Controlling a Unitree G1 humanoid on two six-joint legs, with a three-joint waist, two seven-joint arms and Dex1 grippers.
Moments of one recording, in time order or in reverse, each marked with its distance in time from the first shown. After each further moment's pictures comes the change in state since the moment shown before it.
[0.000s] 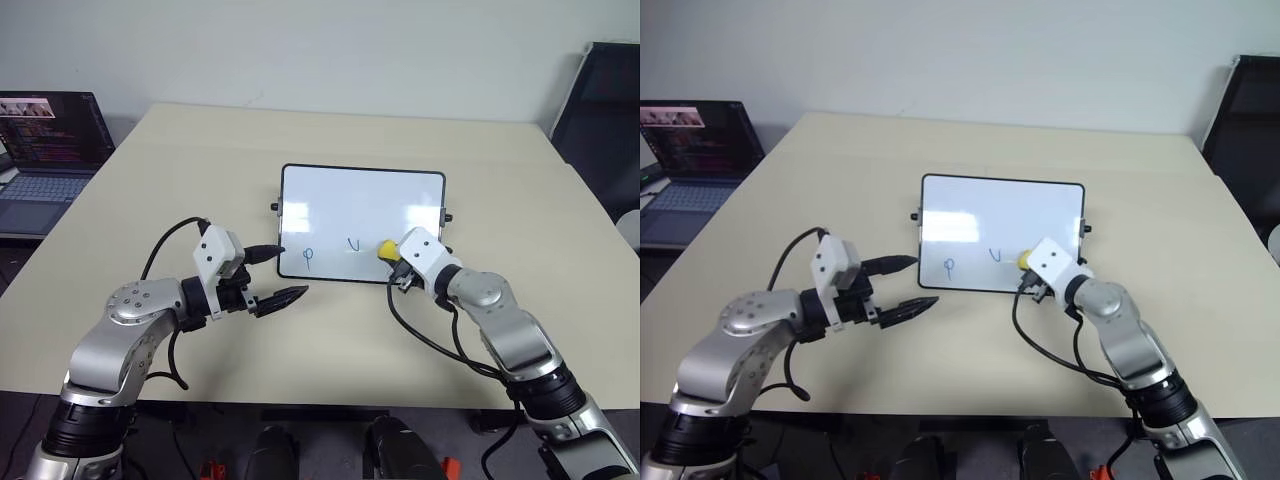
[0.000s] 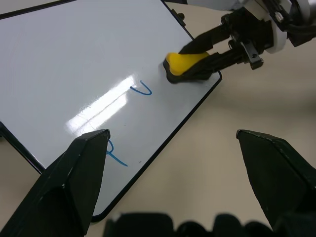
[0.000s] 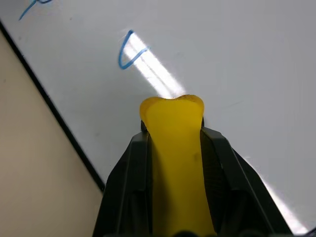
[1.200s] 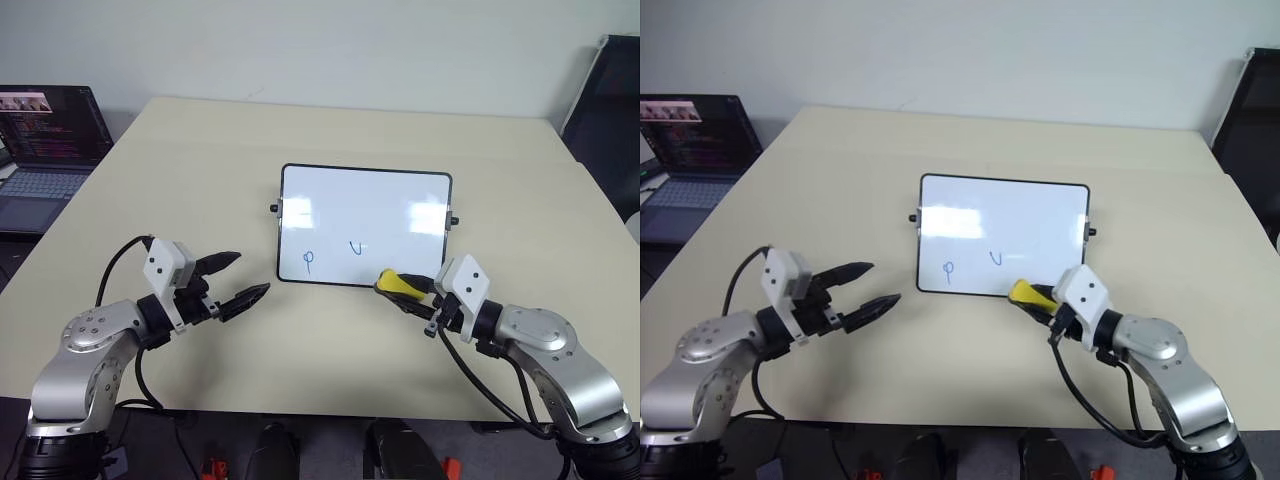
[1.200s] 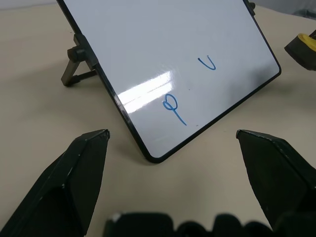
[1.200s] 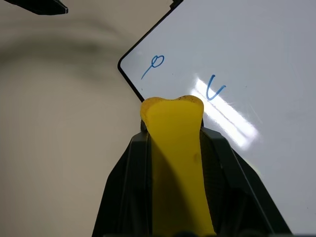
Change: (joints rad) left arm 0.152 -0.018 0.184 0.039 -0.022 -0.027 0.024; right arm 0.322 -0.107 -0.186 -0.375 0.390 -0.035 0.260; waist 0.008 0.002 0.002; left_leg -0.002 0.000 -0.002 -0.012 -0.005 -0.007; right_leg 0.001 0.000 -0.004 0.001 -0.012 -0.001
